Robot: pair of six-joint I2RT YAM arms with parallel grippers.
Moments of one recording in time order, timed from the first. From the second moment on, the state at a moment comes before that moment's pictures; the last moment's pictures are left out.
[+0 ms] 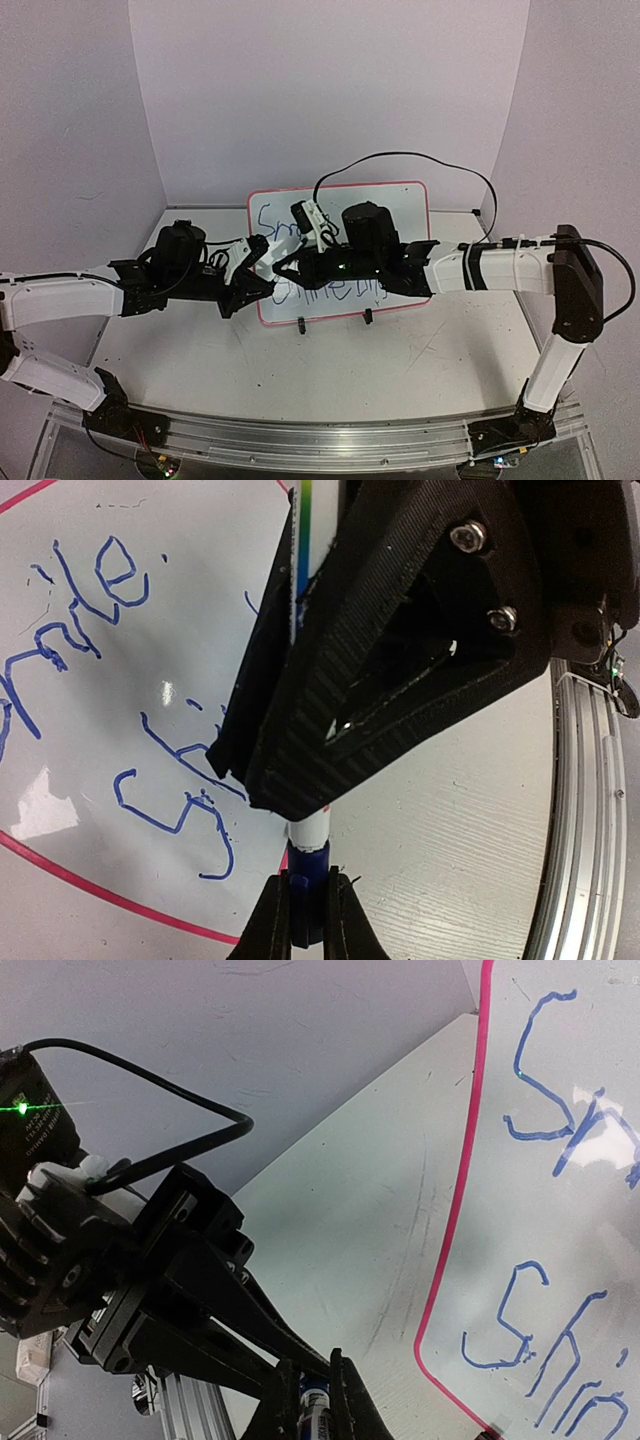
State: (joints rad) left arm -0.78 1.22 0.73 0.01 0.35 0.19; right arm 0.97 1.80 1.28 0.19 -0.34 0.42
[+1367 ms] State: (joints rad) left arm -0.97 1.13 0.71 -0.04 -0.03 0.11; right arm 1.07 1.68 1.27 0.05 -0.18 0.61
